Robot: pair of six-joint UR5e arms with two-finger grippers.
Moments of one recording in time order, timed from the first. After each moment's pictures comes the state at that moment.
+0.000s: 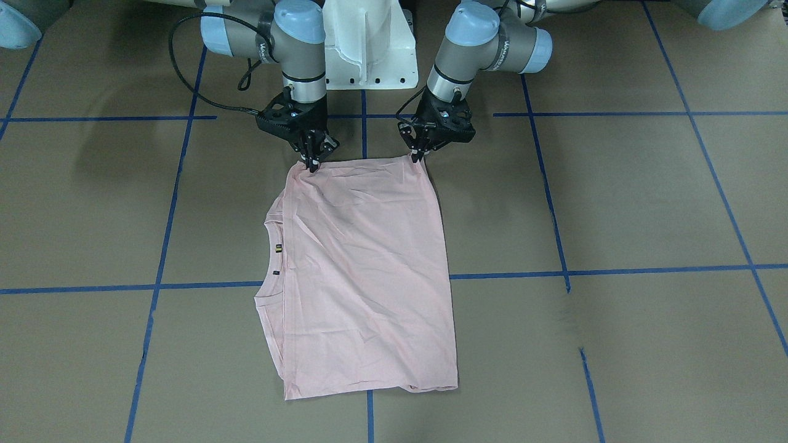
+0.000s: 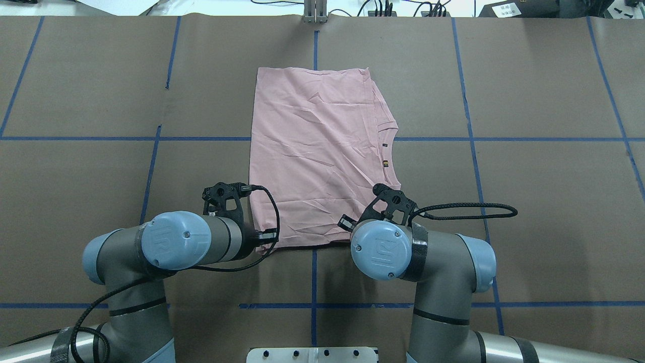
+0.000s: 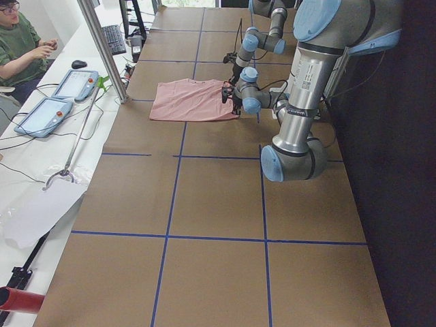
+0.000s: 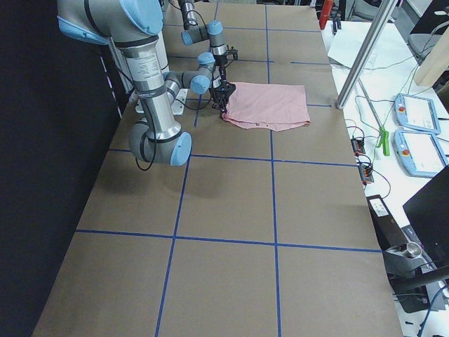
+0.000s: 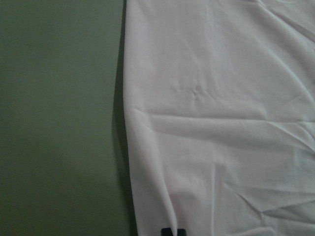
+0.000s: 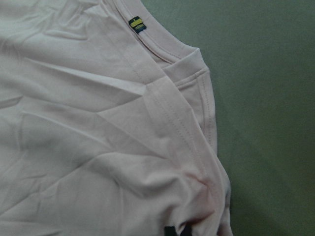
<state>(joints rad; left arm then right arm) -0.33 -1.98 -1.81 -1.99 -1.64 -1.48 0.28 -1.06 1.81 -1.56 1.46 1.93</state>
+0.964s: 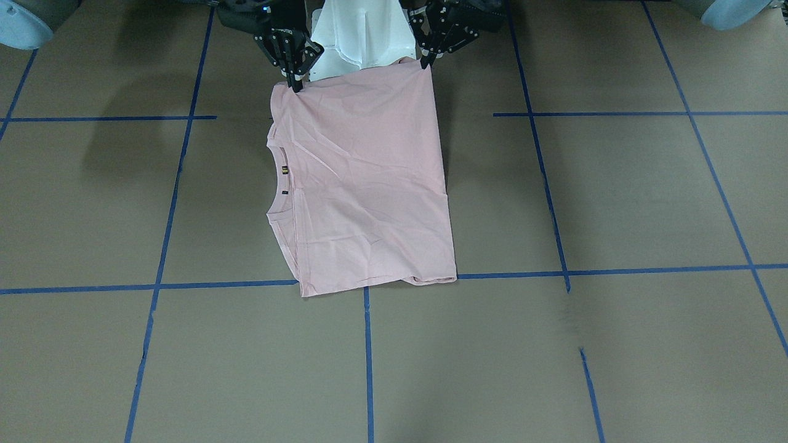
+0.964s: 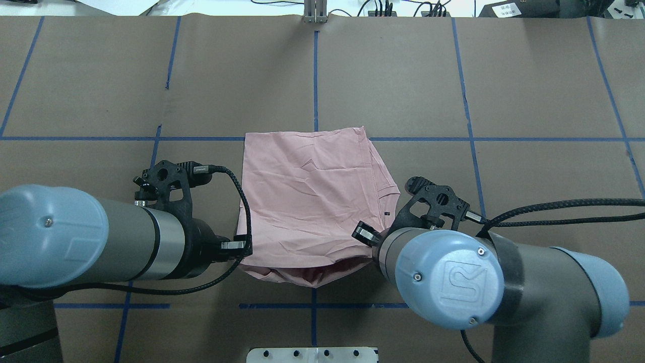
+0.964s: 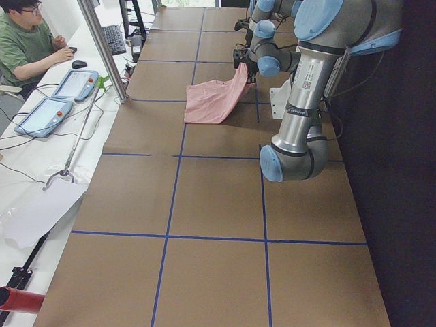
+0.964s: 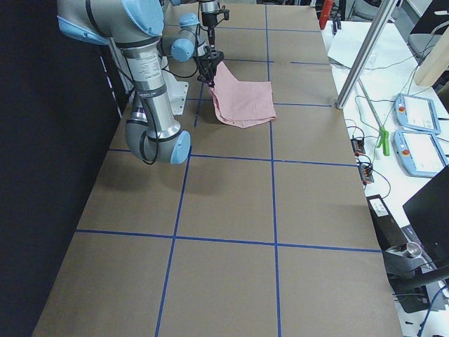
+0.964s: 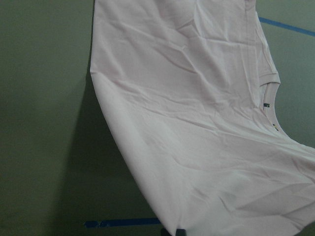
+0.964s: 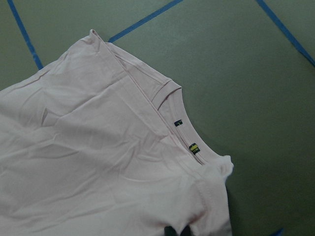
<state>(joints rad) -0.39 -2.01 -2.29 -1.48 -1.76 -1.42 0.26 -1.02 2.22 -1.98 1.46 1.93</state>
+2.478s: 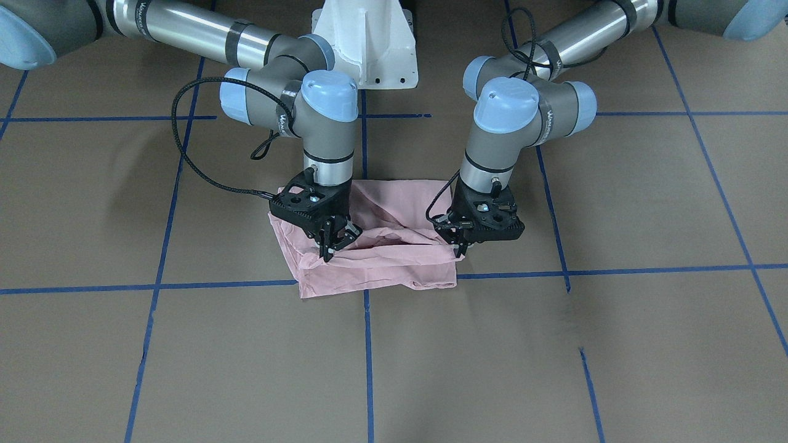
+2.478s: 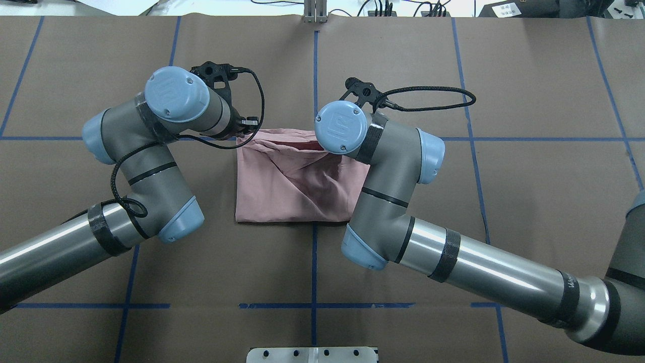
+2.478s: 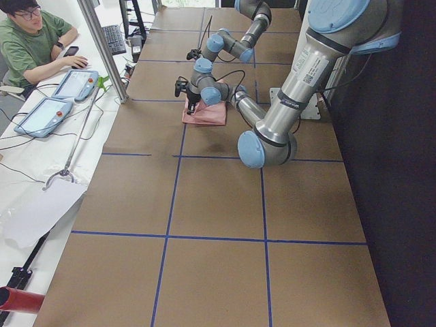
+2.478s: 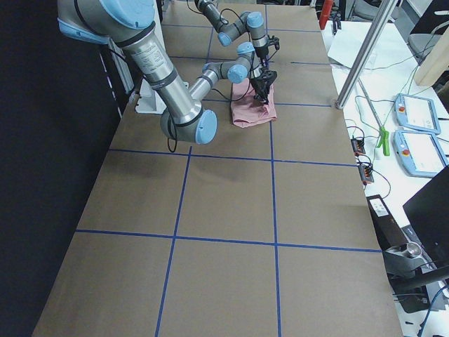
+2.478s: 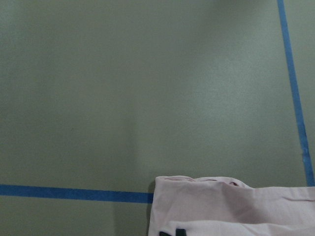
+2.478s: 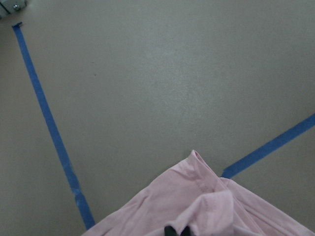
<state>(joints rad) -0.67 -2.20 -1.52 -1.90 -1.76 -1.19 0.53 -0.76 1.42 -1.47 1.47 1.73</state>
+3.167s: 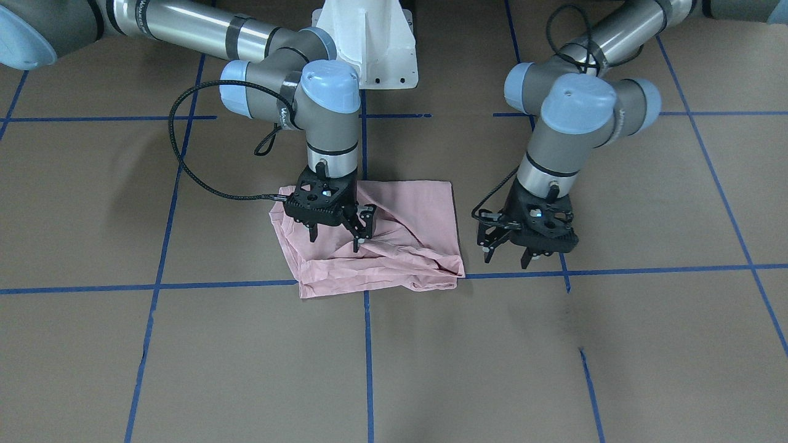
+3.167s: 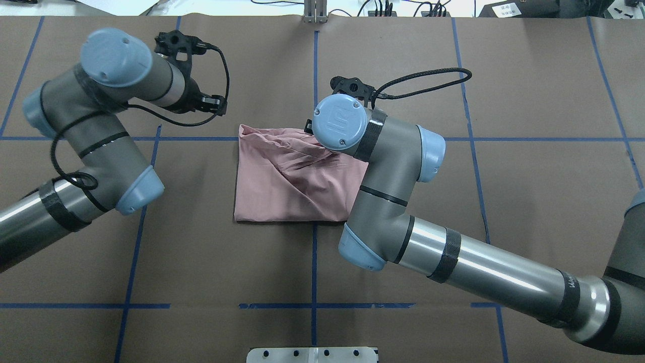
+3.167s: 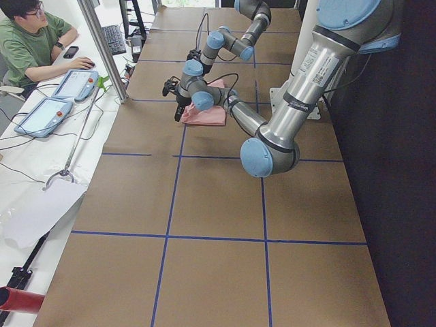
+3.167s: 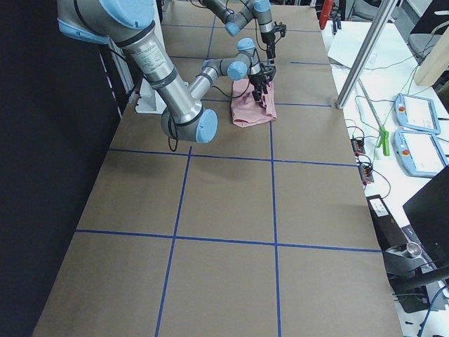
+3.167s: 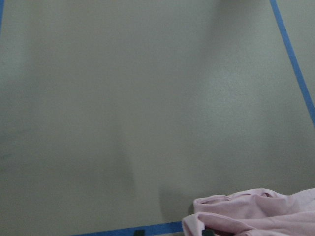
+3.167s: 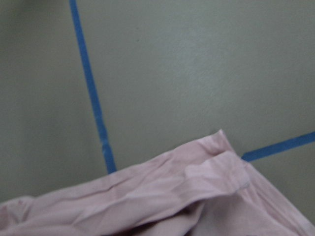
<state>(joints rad) -0.83 -2.11 -1.58 -1.94 -1.90 -0.83 0.51 -0.74 1.46 -1.48 1.55 1.48</state>
